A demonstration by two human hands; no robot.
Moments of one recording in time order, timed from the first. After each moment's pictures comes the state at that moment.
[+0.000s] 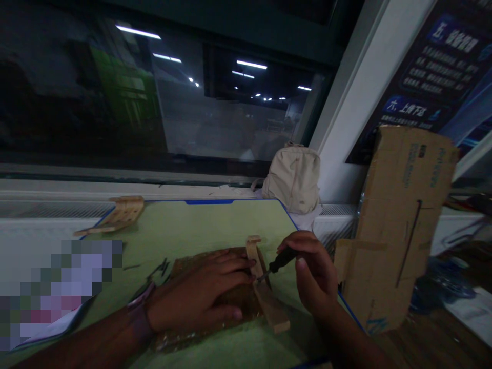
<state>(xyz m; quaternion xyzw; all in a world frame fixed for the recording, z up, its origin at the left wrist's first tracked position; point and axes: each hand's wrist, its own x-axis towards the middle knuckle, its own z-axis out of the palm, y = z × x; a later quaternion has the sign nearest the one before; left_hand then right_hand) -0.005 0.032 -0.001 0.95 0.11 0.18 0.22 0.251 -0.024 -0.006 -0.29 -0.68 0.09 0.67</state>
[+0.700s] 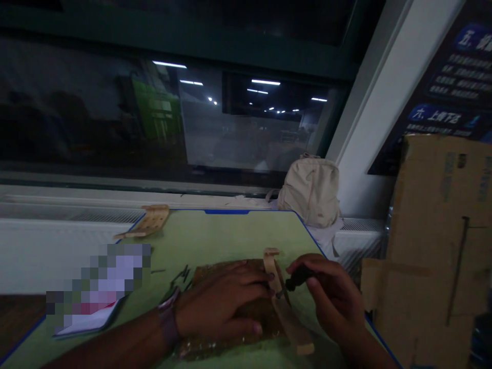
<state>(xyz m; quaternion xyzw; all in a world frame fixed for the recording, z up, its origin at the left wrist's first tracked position) -0.002 0.032 0.001 0.95 0.10 0.19 0.25 0.250 -0.026 -0.007 -0.25 -0.70 0.14 0.65</state>
